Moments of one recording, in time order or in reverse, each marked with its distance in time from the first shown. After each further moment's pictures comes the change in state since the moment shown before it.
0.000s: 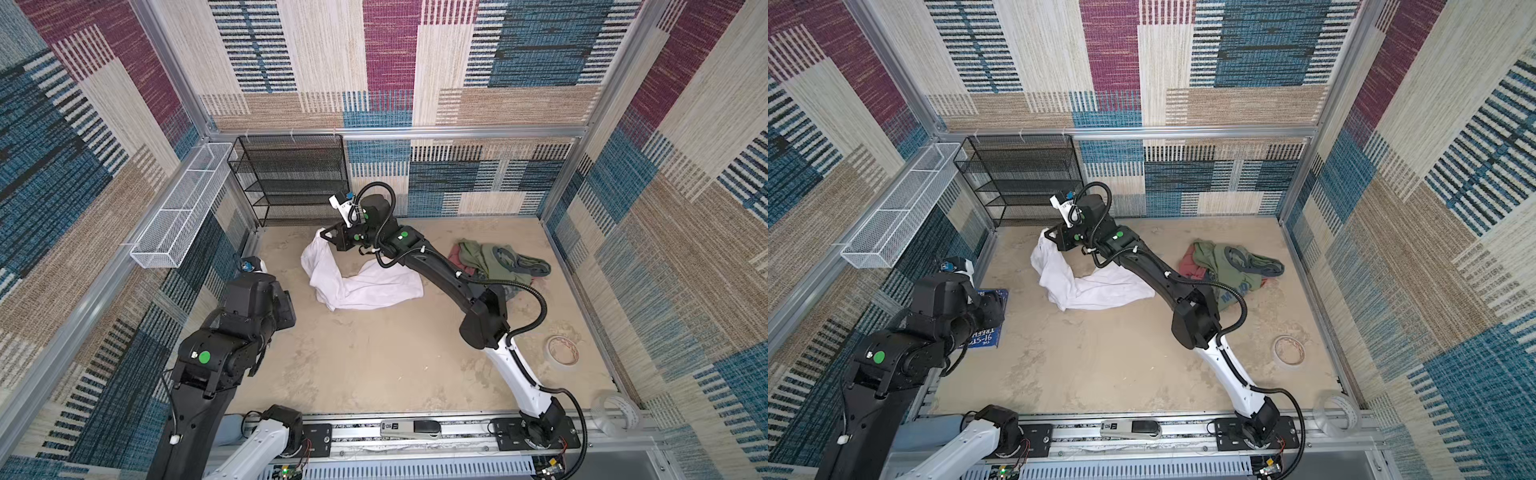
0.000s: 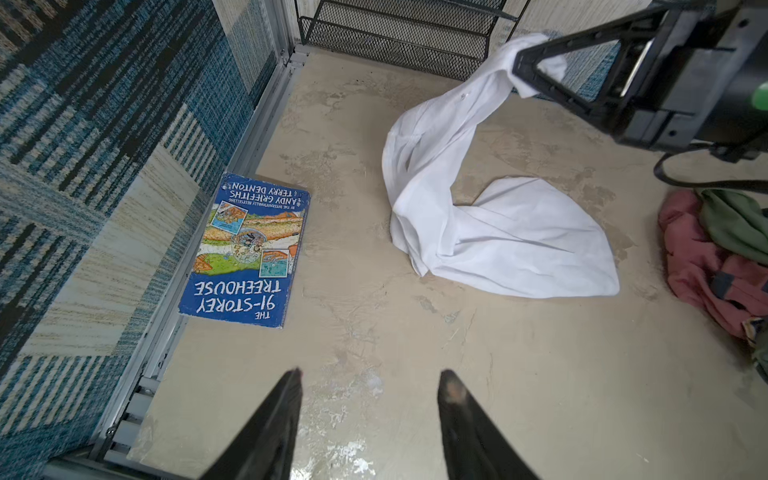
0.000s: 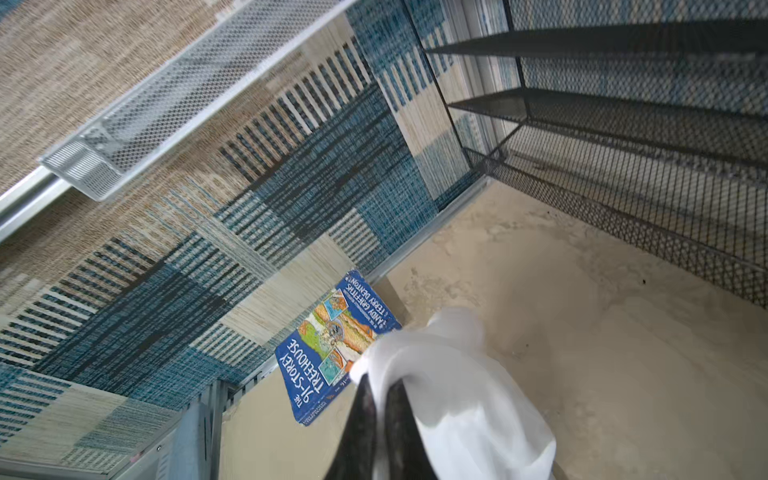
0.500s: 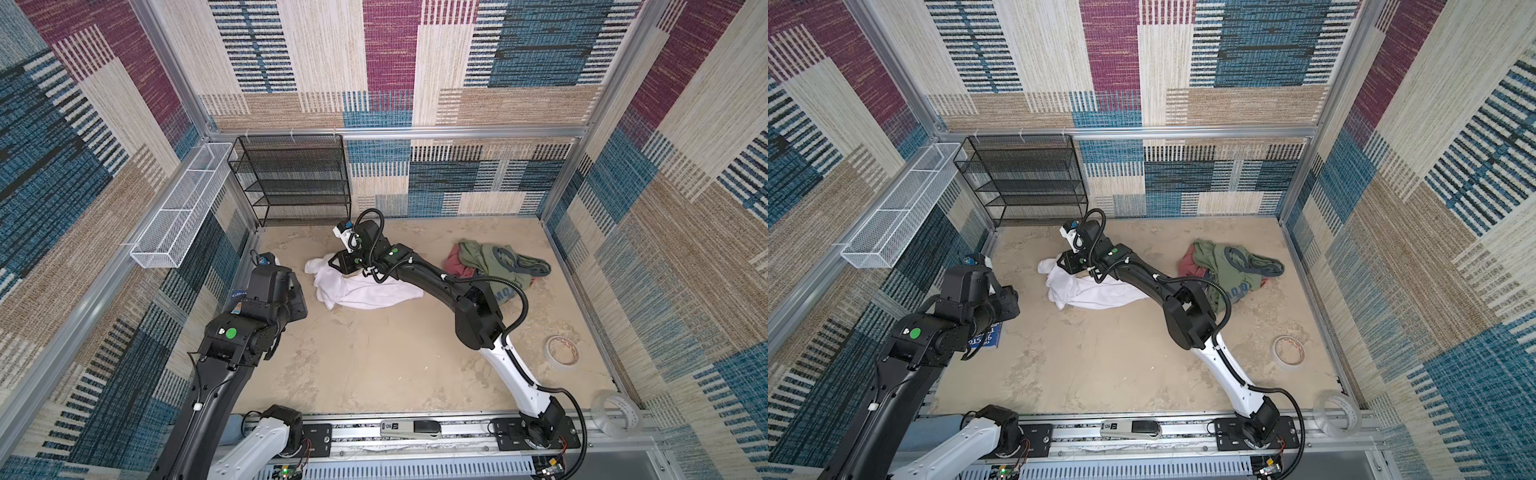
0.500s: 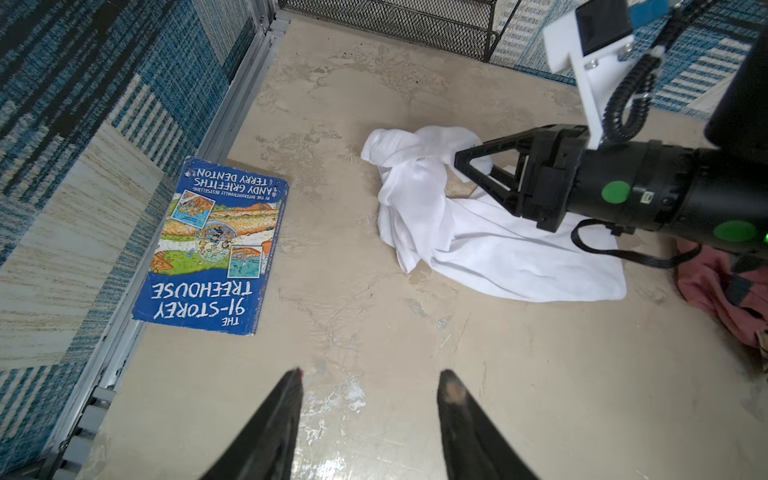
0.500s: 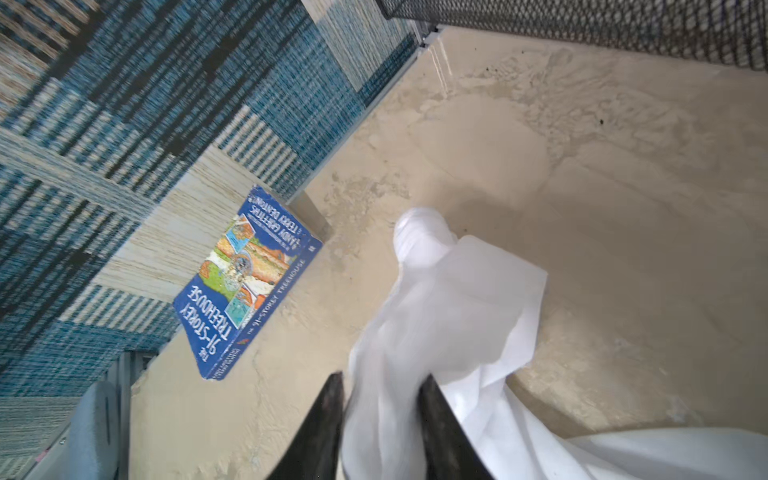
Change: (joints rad) left arm 0.000 0.067 -0.100 0.127 0.031 -0.034; right arm 0.016 0.031 -0.214 -0.003 0.121 -0.039
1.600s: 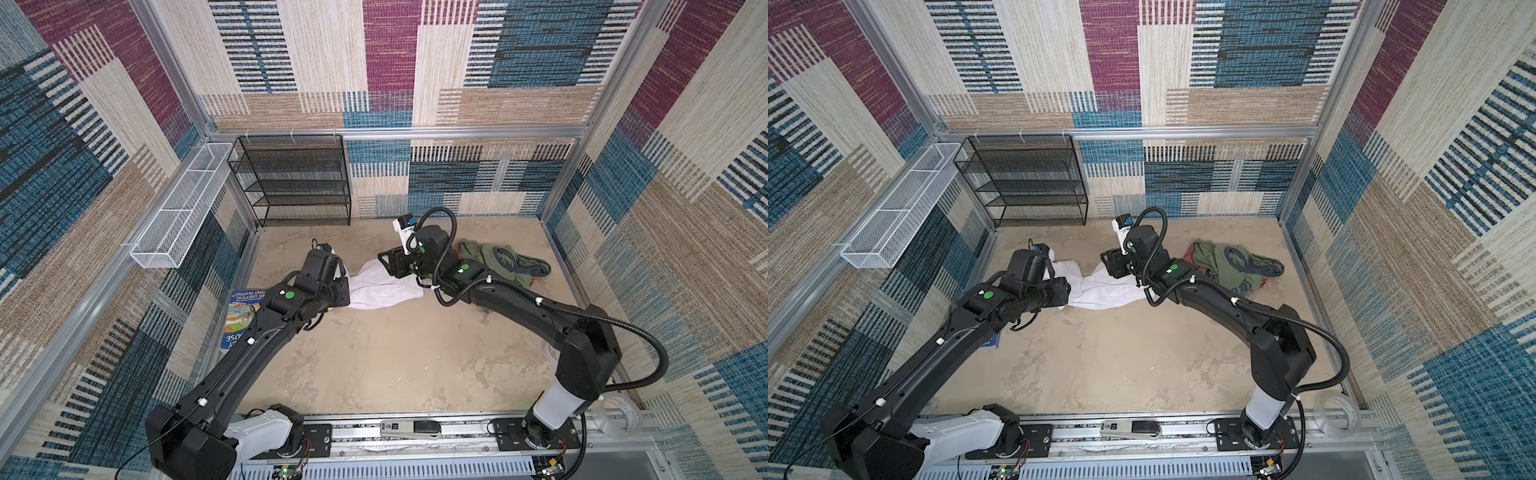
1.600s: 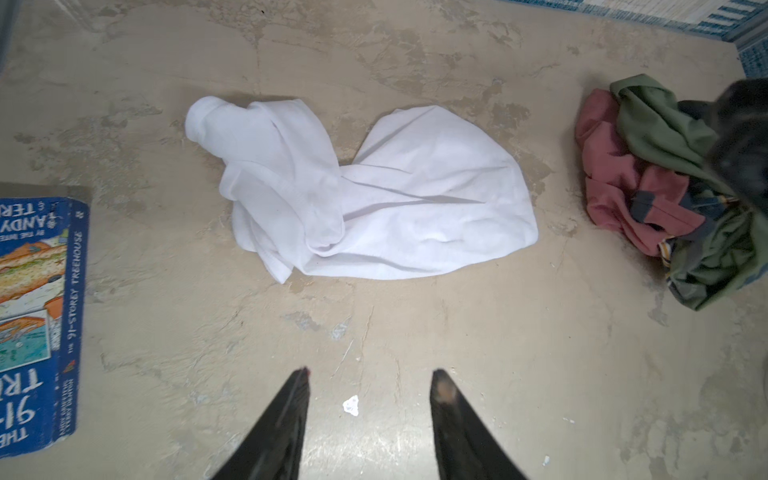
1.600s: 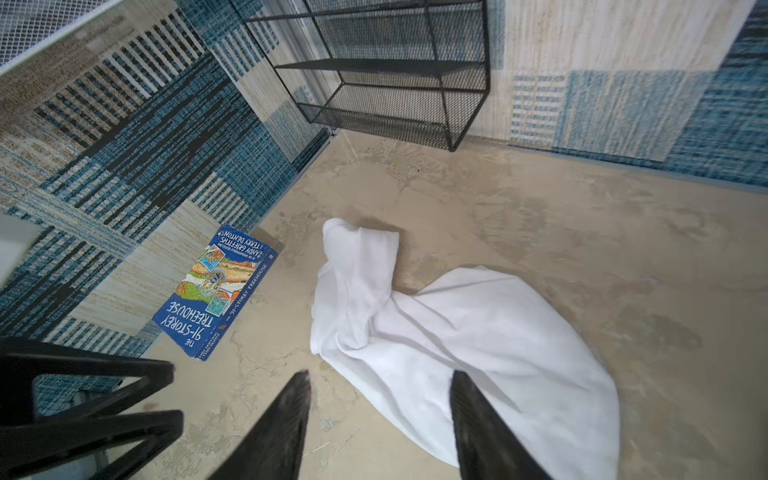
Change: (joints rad) left arm -0.170 0.285 -0.060 0.286 0.182 0.004; right arm -0.058 -0.837 -0.914 0.213 0.283 0.002
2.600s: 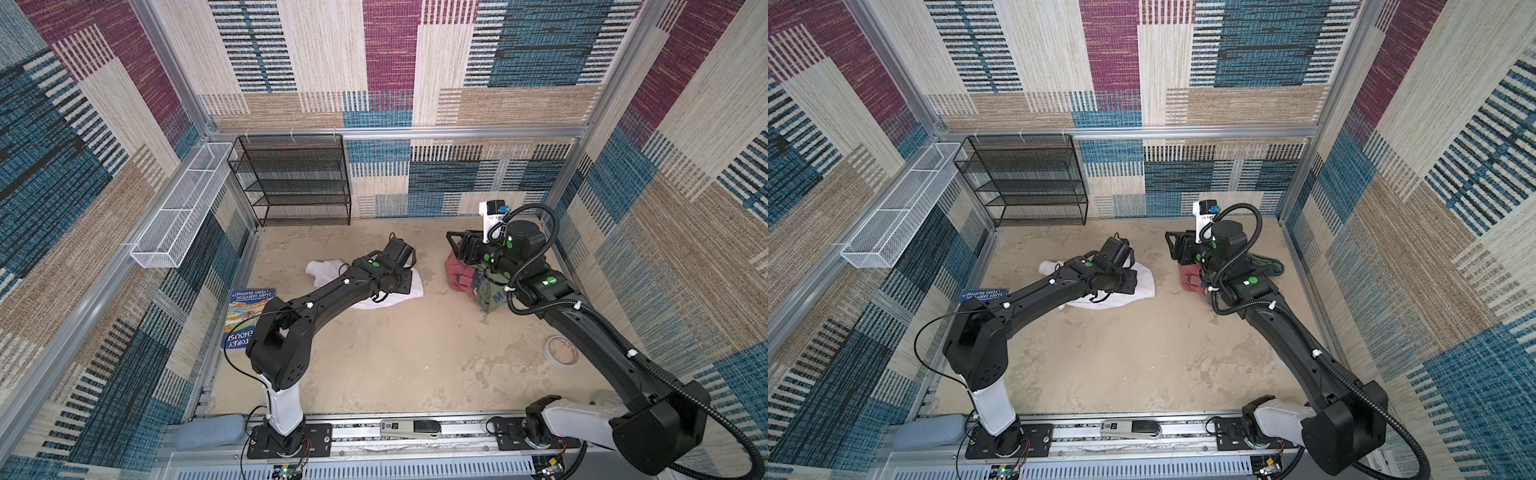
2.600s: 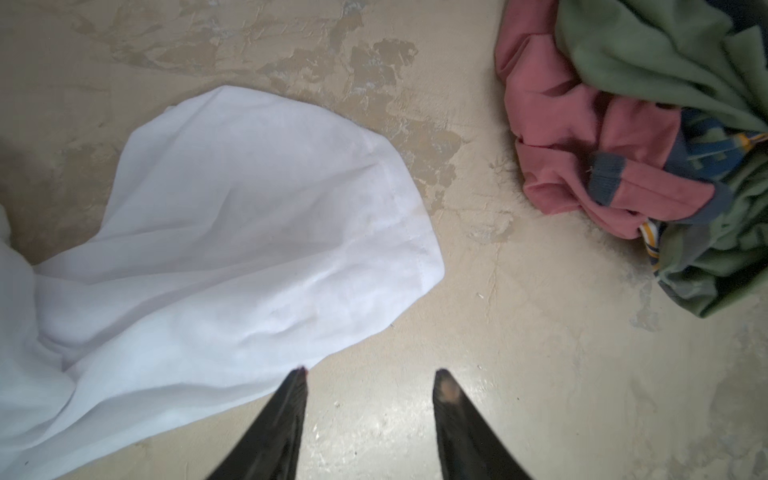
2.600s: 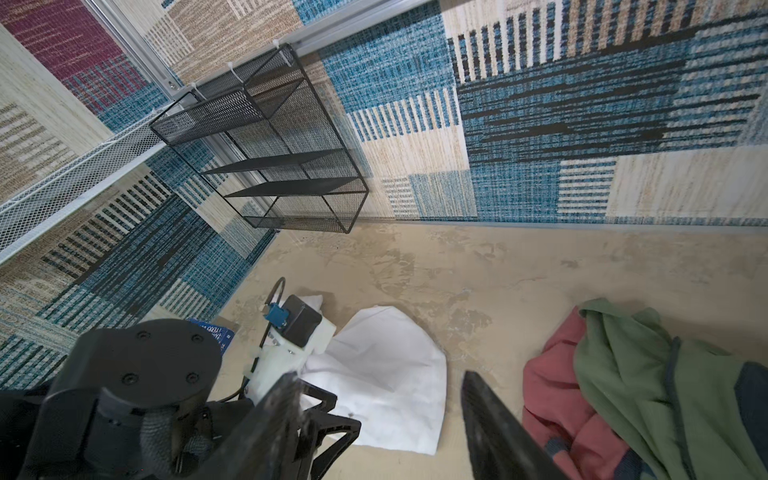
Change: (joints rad) left arm -0.222 0.652 0.347 0.191 0.023 0.004; right arm -0.343 -0.430 -0.240 -0.033 -0.094 0.030
